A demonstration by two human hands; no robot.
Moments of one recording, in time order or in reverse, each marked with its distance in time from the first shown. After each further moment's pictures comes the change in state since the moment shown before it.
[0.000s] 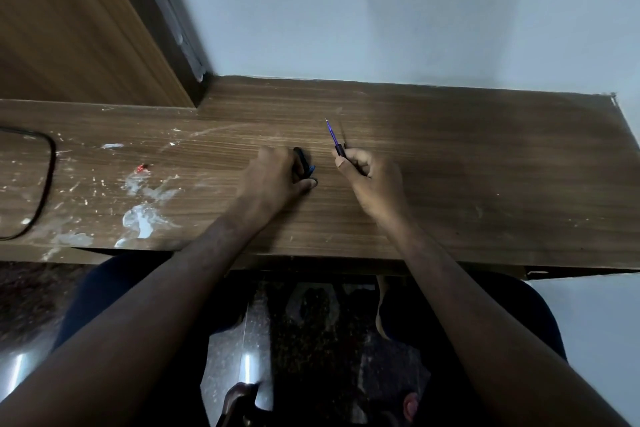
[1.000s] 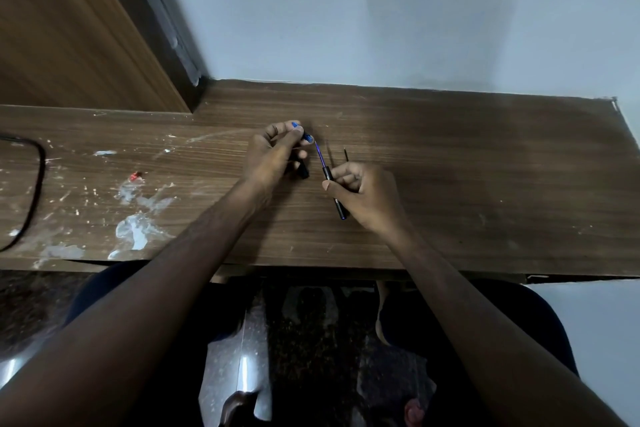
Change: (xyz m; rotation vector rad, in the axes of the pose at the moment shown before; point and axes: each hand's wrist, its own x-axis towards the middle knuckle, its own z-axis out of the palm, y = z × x) left_hand 0.041 0.003 0.005 -1.336 0.092 -0.230; right_hand 0.006 0.008 0.007 -0.055 -0.098 -0.035
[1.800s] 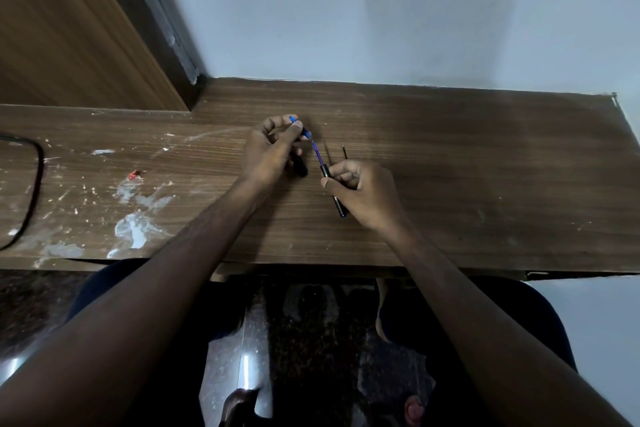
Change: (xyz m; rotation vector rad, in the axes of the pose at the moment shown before) left_hand 0.009 -0.008 -0.004 0.100 0.026 0.076; right_hand -0.001 0.000 0.000 0.013 -0.004 -0.002
